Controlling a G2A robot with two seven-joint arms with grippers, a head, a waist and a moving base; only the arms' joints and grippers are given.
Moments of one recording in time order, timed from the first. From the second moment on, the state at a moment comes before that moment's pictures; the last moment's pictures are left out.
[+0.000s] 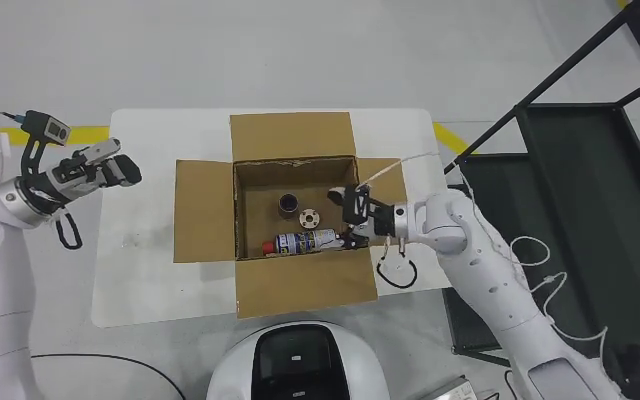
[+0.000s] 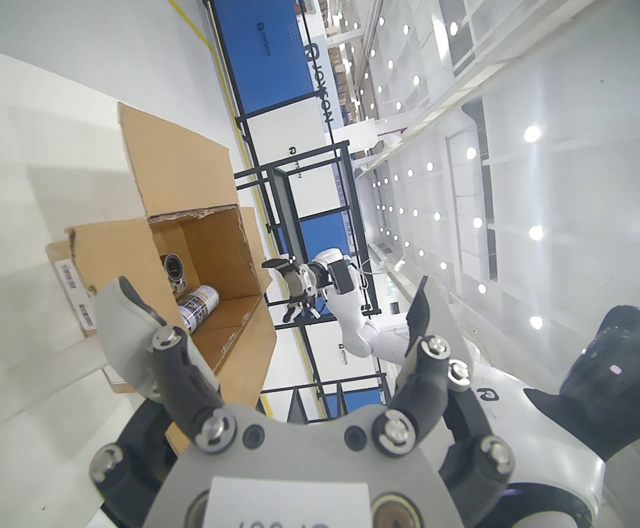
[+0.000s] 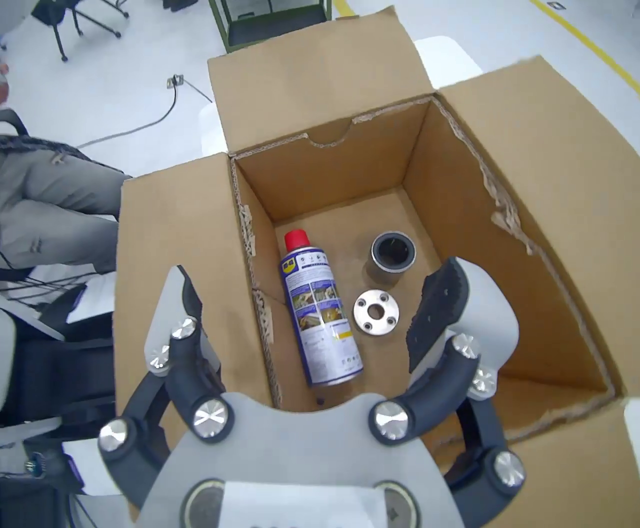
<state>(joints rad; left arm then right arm) 1.00 -1.03 -1.72 -1.28 -0.37 -0.17 -1.36 -1.19 -1.07 1.25 -1.63 -0.78 -0.96 0.59</state>
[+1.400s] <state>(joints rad) 0.88 -1.08 -1.40 -0.89 -0.38 -0.20 -1.16 -1.31 -0.97 1.60 -1.45 -0.01 -0.76 0.90</state>
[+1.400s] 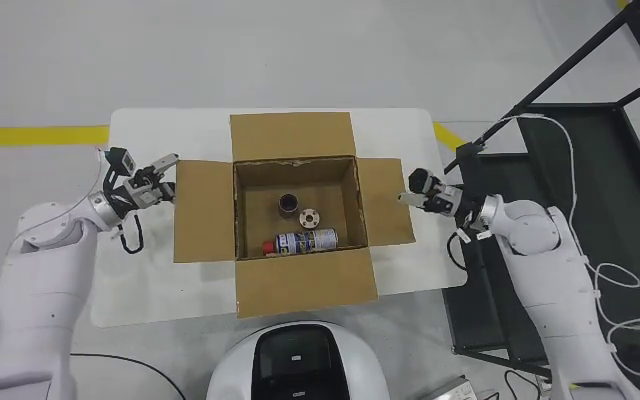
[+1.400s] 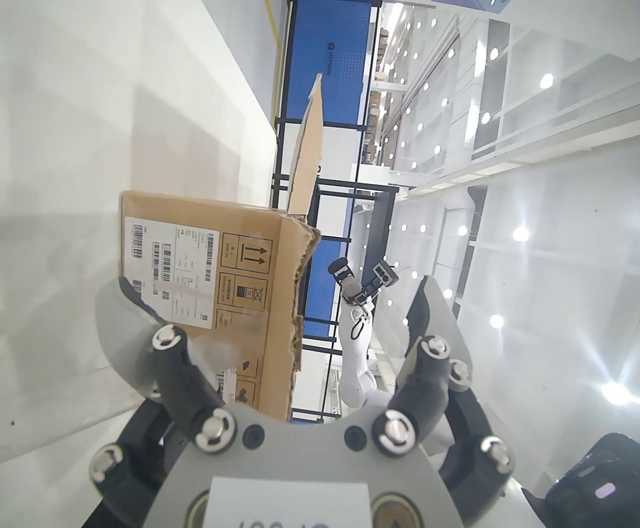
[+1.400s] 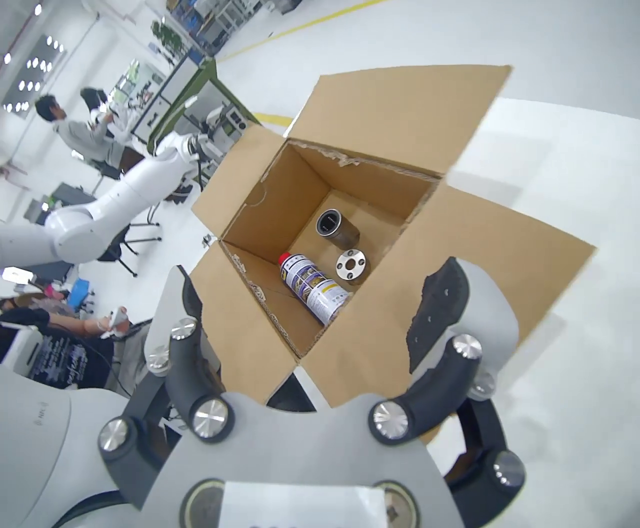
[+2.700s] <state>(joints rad) 0.69 -1.16 -1.09 -0.92 -0.51 -0.13 -1.30 -1.04 -0.99 1.35 -0.88 0.43 -0.59 1.23</state>
